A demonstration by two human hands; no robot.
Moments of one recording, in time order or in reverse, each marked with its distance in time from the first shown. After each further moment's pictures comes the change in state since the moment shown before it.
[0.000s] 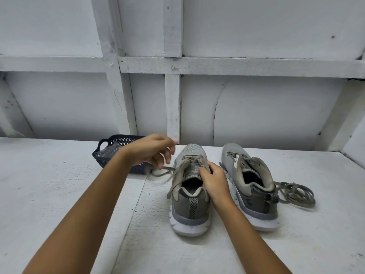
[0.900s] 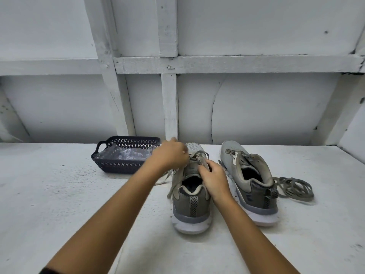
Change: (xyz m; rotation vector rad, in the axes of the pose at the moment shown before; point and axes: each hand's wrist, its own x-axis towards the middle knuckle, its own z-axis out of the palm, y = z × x) left_hand 0.037 0.001 0.051 1.007 0.318 -0.064; right_hand 0.002 0.001 0.000 -0.034 -0.007 -0.003
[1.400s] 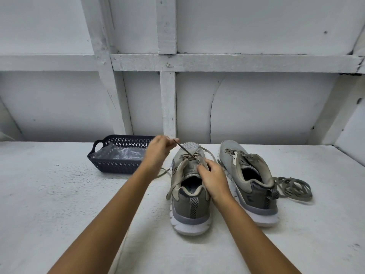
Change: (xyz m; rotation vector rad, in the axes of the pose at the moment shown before) left_hand -0.008 -0.016 0.011 -1.557 0.256 -0.209; right_hand 0.005 0.003 0.001 -0.002 -0.023 0.046
